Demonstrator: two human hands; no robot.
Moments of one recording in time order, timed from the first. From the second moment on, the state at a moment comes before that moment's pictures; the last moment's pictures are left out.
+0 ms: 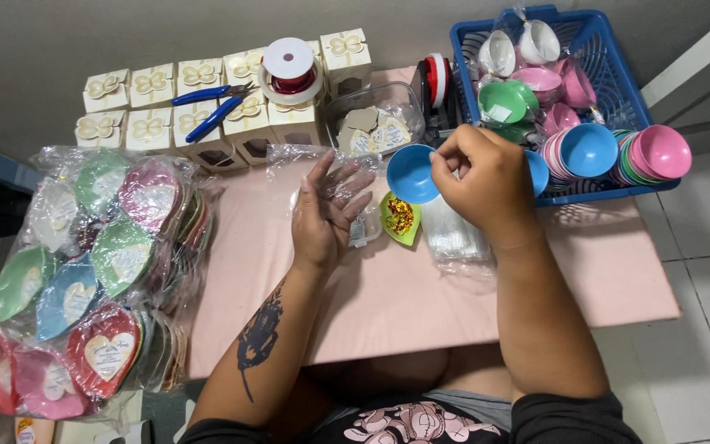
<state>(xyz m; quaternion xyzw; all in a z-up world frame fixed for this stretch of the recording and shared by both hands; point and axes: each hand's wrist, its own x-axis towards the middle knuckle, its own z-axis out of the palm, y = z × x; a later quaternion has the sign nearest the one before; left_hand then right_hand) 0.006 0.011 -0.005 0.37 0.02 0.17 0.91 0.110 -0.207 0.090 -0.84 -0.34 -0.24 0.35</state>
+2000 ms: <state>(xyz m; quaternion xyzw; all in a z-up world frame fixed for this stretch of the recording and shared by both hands) -0.014 0.061 -0.009 0.73 -0.02 0.34 0.60 0.067 -0.144 0.034 -0.60 -0.34 -0.04 0.72</state>
